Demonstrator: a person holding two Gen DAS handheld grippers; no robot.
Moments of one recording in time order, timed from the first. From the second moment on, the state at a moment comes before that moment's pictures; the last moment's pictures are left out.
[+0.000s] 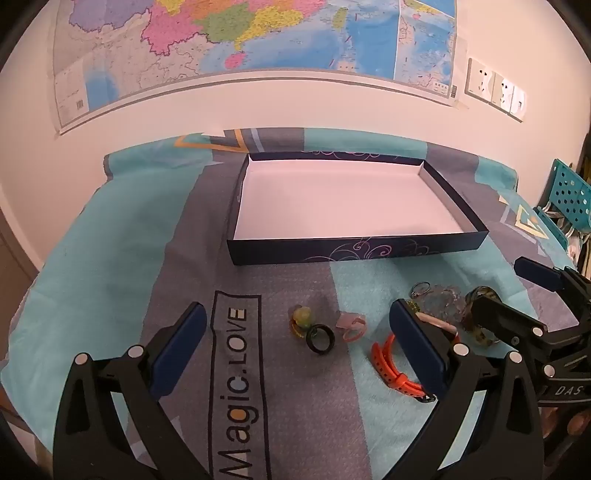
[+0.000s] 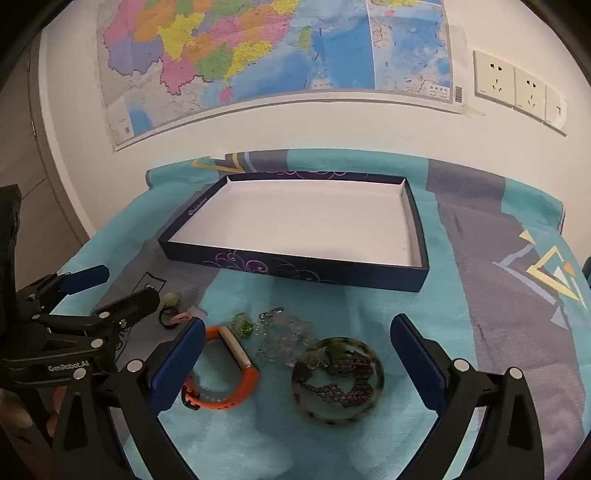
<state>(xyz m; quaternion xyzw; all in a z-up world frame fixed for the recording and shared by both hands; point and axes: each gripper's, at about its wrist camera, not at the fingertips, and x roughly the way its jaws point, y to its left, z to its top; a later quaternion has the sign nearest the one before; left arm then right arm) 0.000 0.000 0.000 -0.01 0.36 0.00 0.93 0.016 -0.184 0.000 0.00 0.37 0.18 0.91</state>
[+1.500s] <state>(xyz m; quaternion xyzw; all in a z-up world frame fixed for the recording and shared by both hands) -0.004 -0.010 -0.007 0.01 0.37 0.00 0.93 0.010 -0.189 0.000 0.01 0.37 0.19 0.91</state>
